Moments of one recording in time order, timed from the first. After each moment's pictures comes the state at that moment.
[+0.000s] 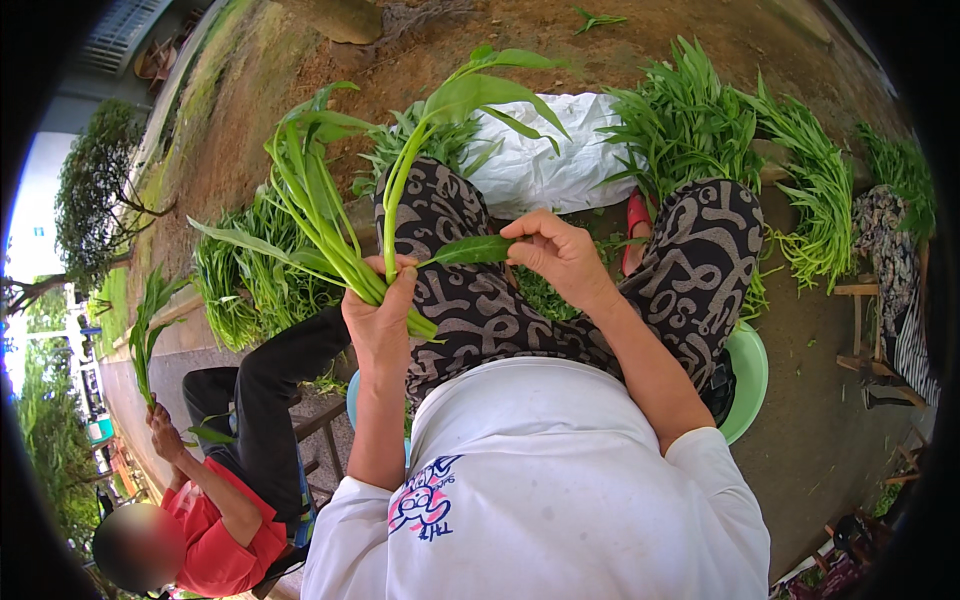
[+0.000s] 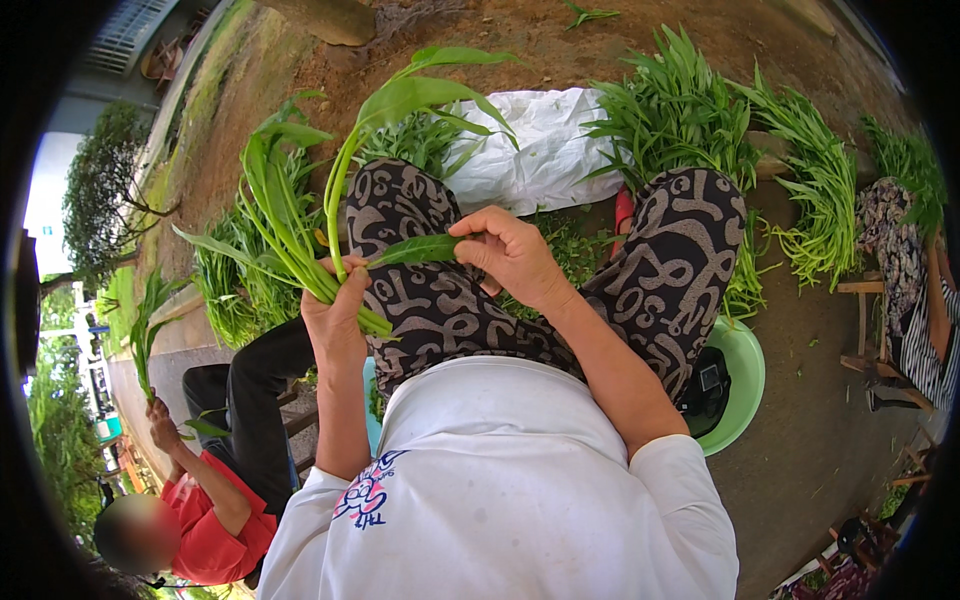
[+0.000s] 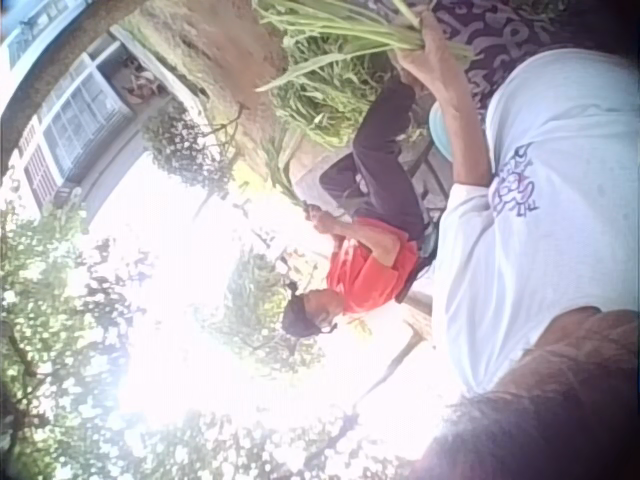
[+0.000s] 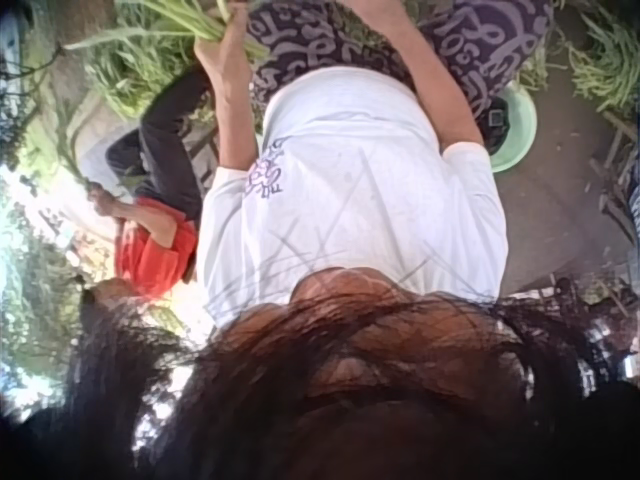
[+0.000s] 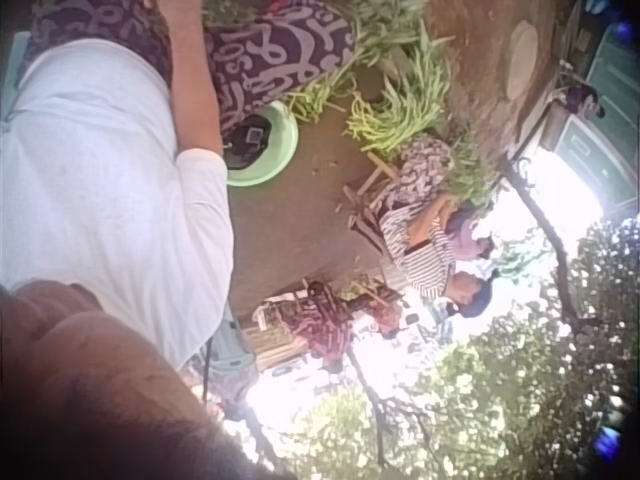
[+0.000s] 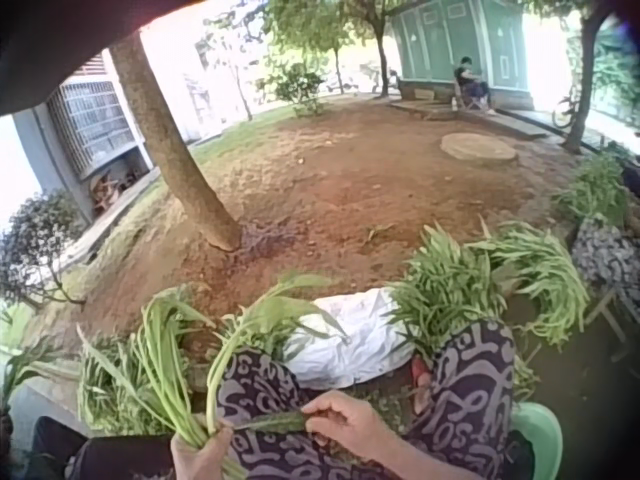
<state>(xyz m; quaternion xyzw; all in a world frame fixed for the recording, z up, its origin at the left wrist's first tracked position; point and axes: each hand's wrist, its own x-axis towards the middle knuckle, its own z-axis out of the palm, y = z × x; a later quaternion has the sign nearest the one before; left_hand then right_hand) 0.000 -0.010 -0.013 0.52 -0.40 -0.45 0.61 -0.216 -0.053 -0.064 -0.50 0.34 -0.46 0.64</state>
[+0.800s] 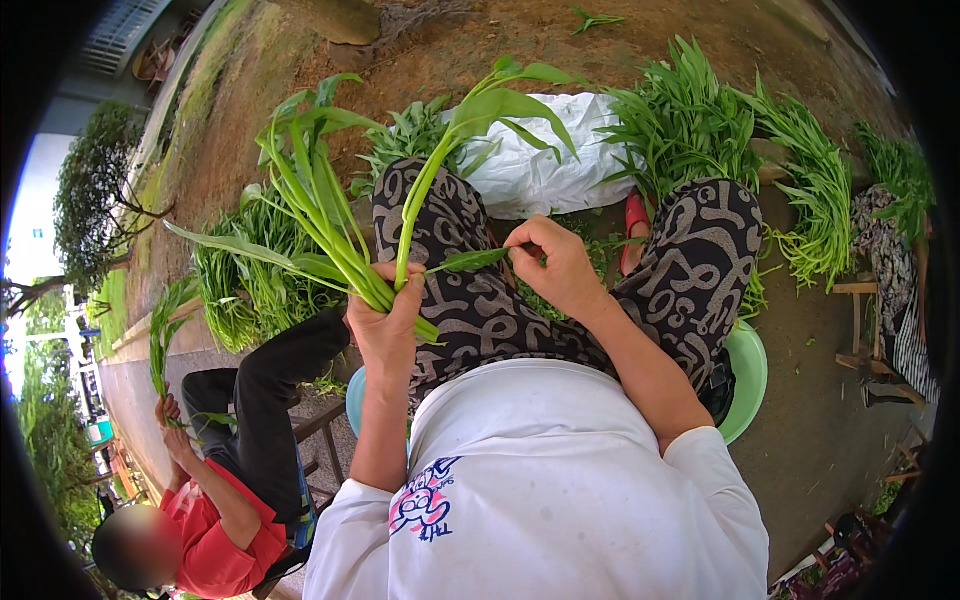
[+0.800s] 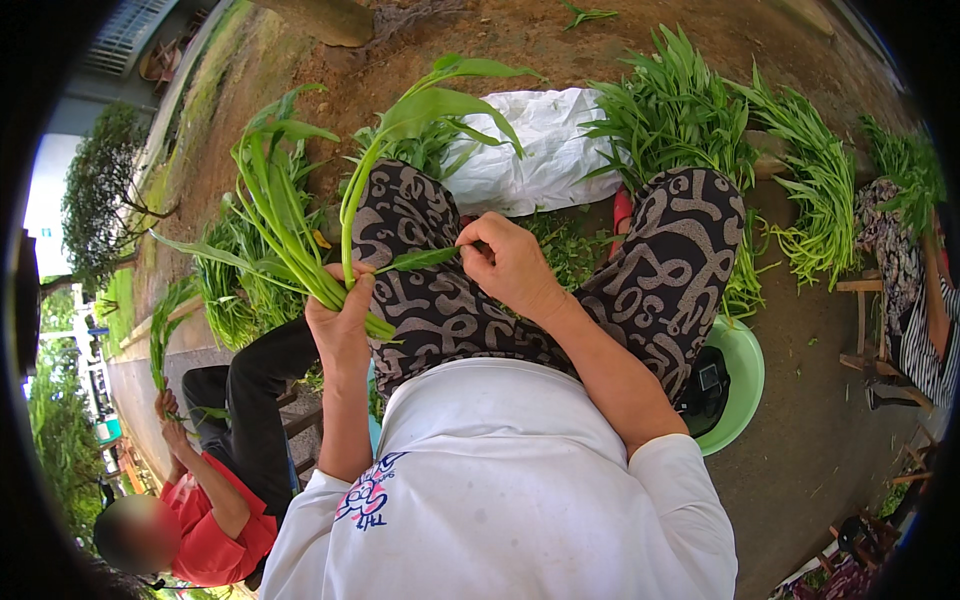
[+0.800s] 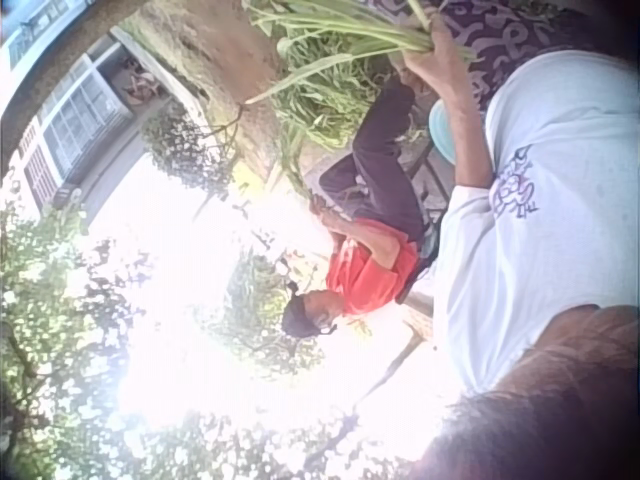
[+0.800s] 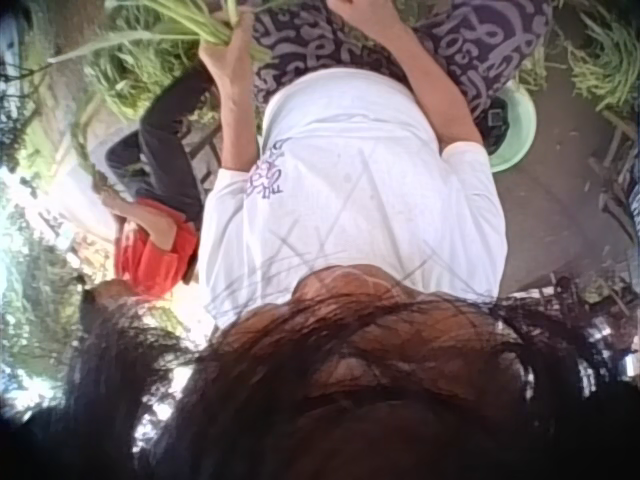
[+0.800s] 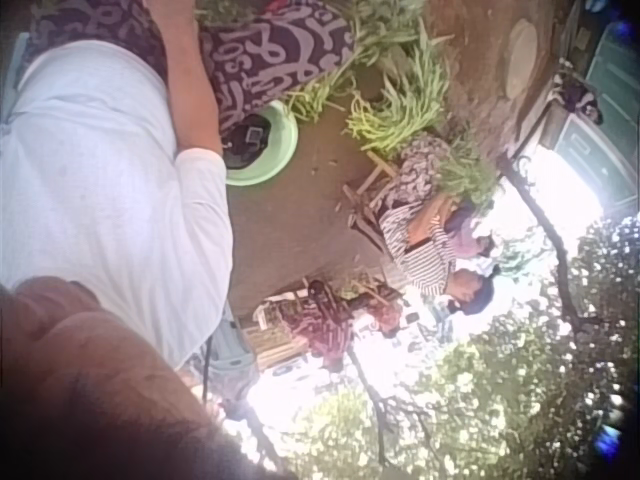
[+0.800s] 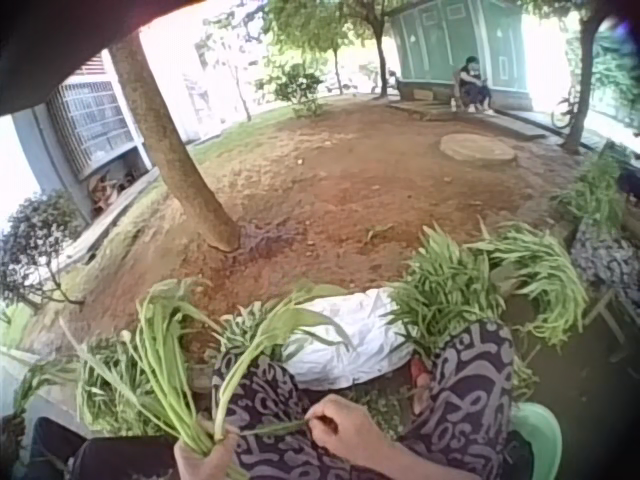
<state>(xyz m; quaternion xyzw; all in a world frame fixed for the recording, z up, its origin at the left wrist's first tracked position) -0.007 -0.004 -0.010 0.56 -0.44 -0.40 0.57 -0.208 -0.051 -0.069 -0.66 0.42 -0.47 0.40</state>
